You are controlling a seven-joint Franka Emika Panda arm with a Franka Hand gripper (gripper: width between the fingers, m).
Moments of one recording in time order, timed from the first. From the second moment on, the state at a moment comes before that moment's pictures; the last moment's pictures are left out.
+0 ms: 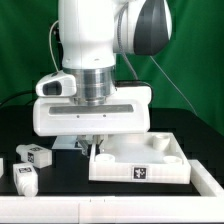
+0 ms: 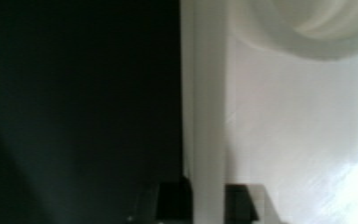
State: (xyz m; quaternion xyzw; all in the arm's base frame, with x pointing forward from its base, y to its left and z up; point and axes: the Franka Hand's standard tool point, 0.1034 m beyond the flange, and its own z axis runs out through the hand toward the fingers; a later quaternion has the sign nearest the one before) arm 0.529 -0.036 0.038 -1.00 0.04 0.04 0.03
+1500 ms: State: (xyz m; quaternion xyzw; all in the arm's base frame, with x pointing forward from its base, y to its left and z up) arm 0.584 -0.021 0.007 -1.00 0.04 0.03 0.00
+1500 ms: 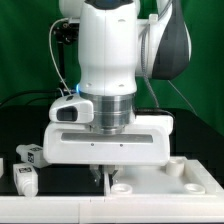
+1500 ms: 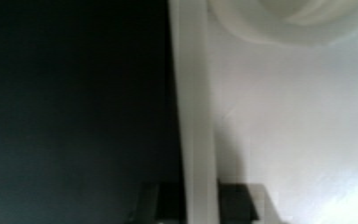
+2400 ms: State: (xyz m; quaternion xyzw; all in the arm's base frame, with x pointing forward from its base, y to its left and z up) arm 0.536 -0.001 0.058 -1.00 0.06 0.05 0.01
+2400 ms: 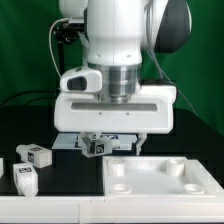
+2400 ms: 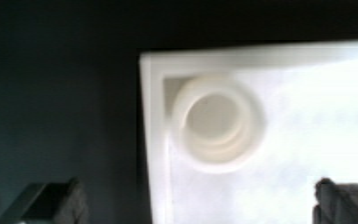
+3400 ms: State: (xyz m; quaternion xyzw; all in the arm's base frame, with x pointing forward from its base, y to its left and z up) arm 0.505 -0.046 0.064 -0.96 0.24 0.09 0.04
